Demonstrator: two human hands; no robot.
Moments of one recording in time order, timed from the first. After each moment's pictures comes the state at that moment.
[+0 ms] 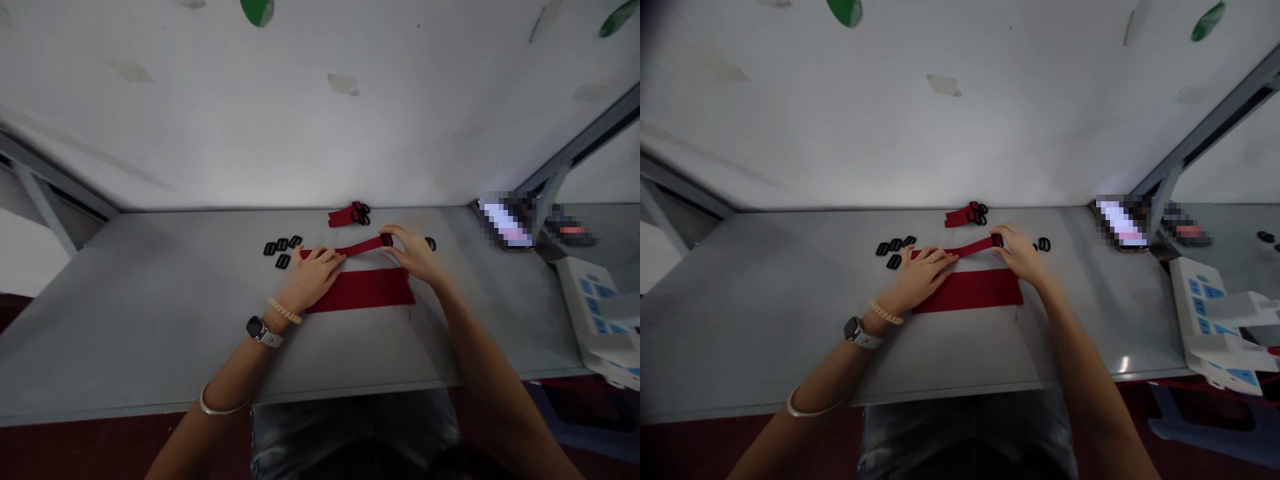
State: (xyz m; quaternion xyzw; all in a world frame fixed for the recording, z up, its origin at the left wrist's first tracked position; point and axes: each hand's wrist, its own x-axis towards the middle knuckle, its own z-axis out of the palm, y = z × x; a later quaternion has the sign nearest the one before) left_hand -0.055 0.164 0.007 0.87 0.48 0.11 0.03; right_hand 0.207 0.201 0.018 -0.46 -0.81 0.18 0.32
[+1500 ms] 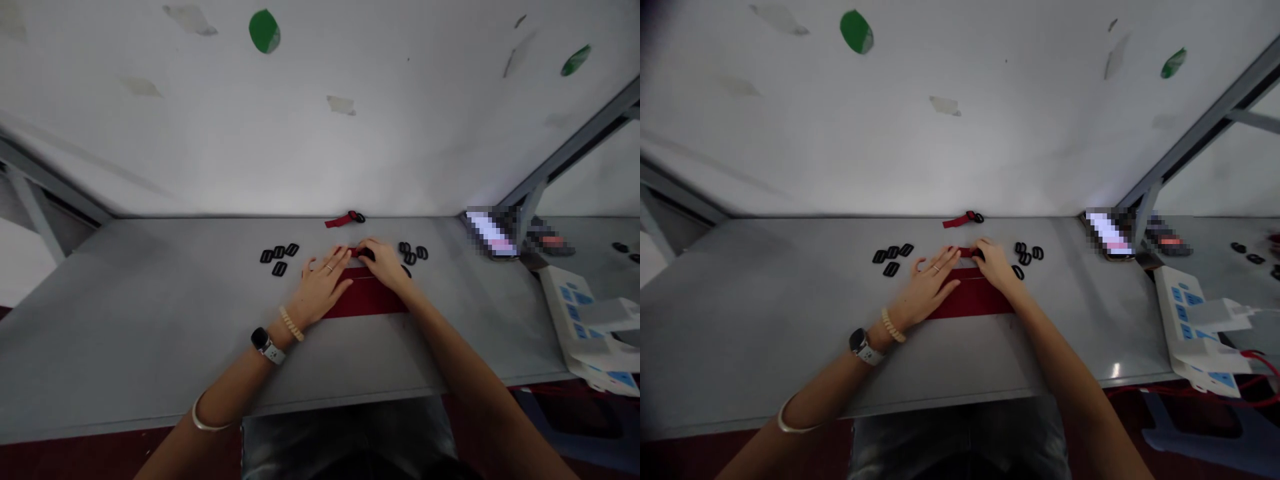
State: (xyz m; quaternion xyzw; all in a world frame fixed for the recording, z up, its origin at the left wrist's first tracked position) left_hand -0.037 0.152 0.005 0.87 0.47 0.13 0.01; right_hand 0.163 0.216 -0.011 -0.47 -0.80 0.17 0.32
